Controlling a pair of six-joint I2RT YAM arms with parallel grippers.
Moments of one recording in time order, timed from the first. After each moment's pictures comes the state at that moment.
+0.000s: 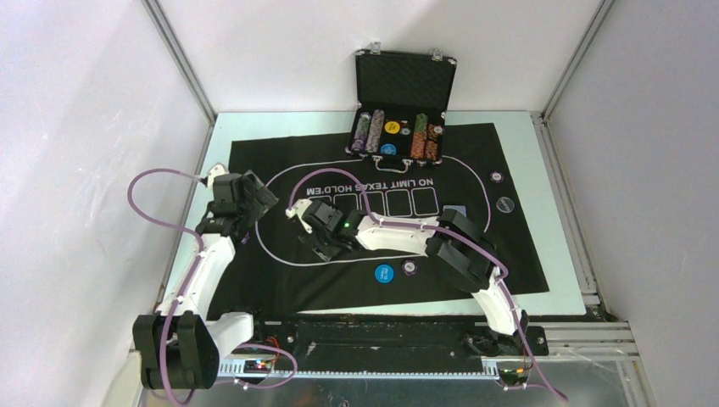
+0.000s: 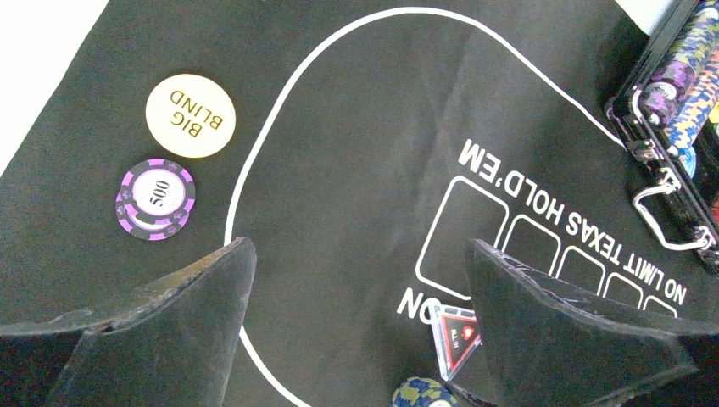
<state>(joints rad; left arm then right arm) 0.01 1.06 0.71 -0.32 -0.15 -0.65 1.09 2.14 1.55 -0.33 0.07 0.09</state>
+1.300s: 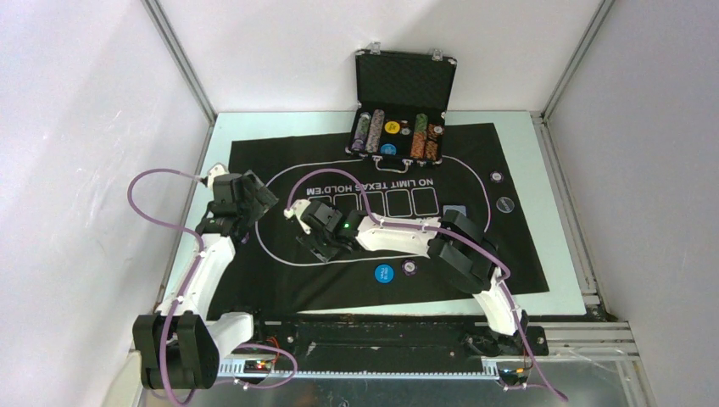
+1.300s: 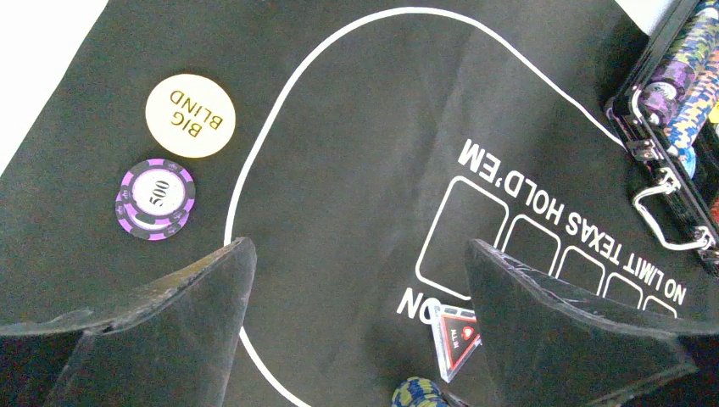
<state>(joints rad) 0.01 1.06 0.71 -0.32 -0.15 -0.65 1.10 2.12 1.56 -0.33 0.05 0.11</state>
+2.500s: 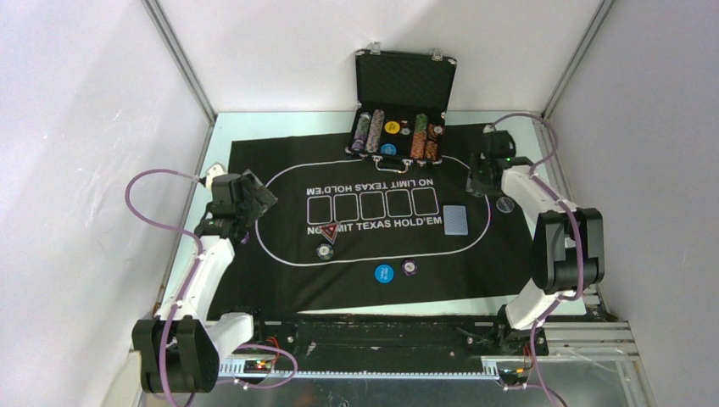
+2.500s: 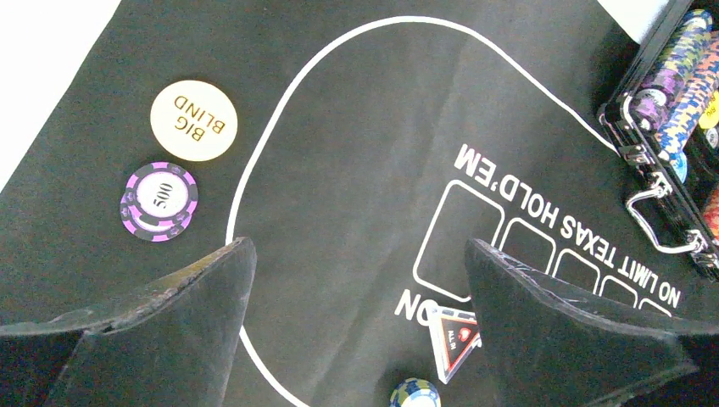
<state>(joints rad) 0.01 1.04 0.71 -0.33 -0.16 -0.65 0.14 1.66 1.17 -0.49 0.12 0.26</state>
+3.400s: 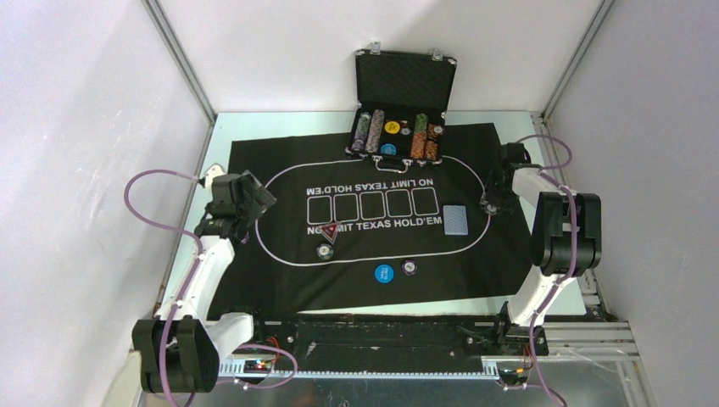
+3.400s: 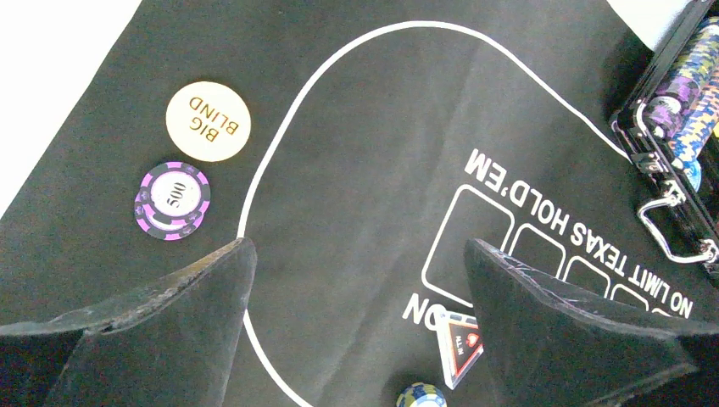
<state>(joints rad) 0.01 1.04 0.71 -0.33 -0.18 -0.65 -0.06 1.80 1.14 -0.49 0.08 0.33</state>
